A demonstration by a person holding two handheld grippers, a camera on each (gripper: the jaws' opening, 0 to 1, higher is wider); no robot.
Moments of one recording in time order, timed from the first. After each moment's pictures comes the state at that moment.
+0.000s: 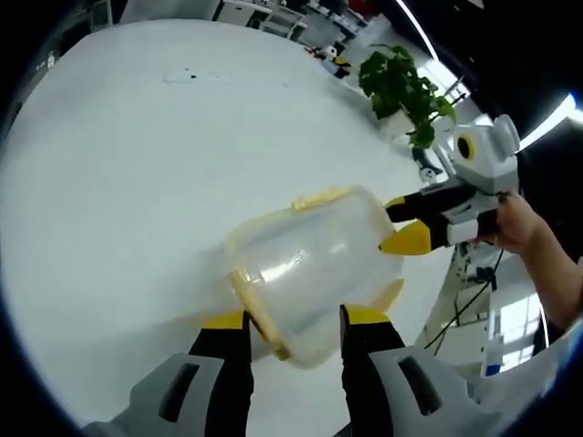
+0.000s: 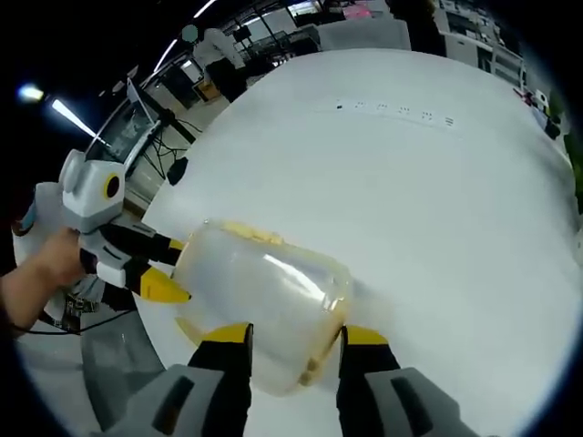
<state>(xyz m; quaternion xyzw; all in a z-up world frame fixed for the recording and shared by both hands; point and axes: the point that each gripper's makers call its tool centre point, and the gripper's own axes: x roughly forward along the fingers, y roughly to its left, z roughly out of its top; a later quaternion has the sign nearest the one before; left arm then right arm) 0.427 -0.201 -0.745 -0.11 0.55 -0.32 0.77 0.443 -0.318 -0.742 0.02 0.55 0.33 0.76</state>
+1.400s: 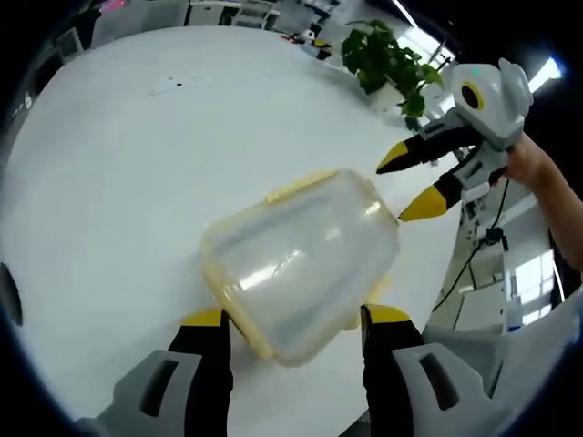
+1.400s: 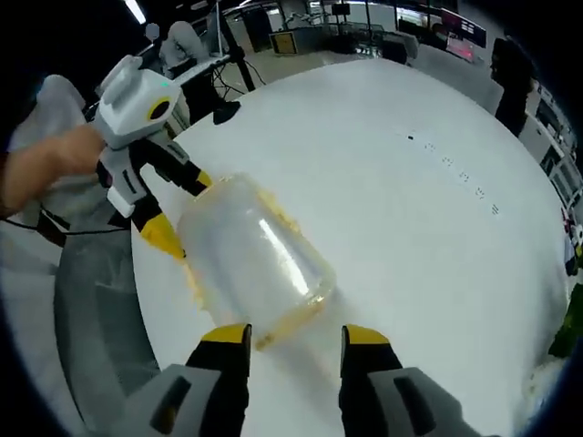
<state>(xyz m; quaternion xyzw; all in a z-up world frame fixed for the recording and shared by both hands) 0.423 -0.172 -0.743 -0.03 0.55 -0.35 0.75 0.447 -0.308 -0.722 -0.18 0.51 0.44 0.71</state>
